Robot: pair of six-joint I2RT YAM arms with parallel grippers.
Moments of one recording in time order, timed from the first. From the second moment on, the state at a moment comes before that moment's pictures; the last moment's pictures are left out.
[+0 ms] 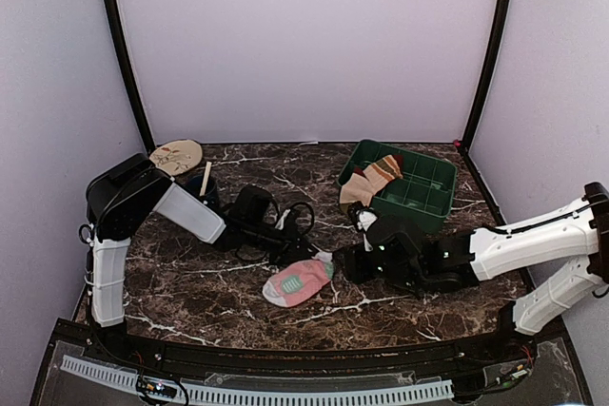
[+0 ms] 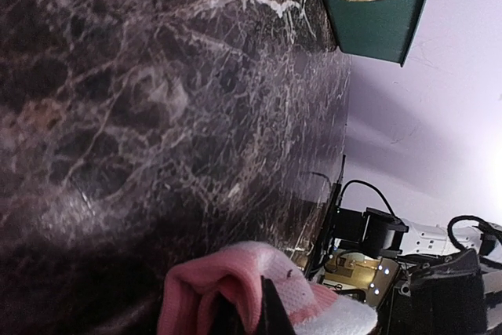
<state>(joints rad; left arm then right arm) -0.72 2.11 1.03 0.44 0.76 -1.09 1.20 1.38 0.70 0.01 0.41 0.60</state>
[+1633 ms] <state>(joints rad) -0.78 2.05 1.06 0.30 0.48 -0.69 0.94 1.67 0.45 0.84 -0.16 2.03</state>
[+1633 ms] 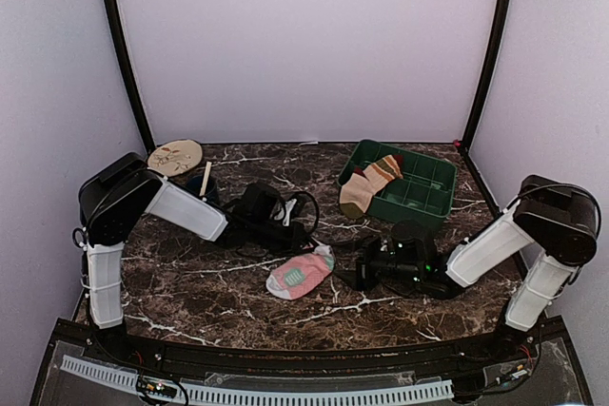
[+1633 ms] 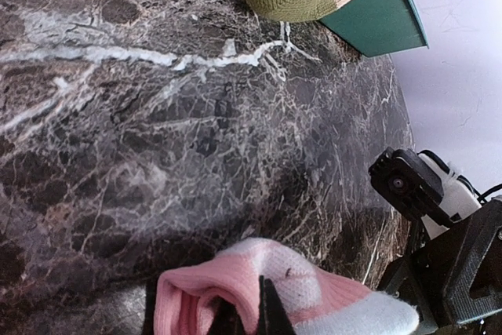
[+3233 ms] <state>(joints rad) -0.80 2.05 1.09 0.27 0.42 -0.63 0.88 1.82 0.53 0.97 -0.18 2.07</state>
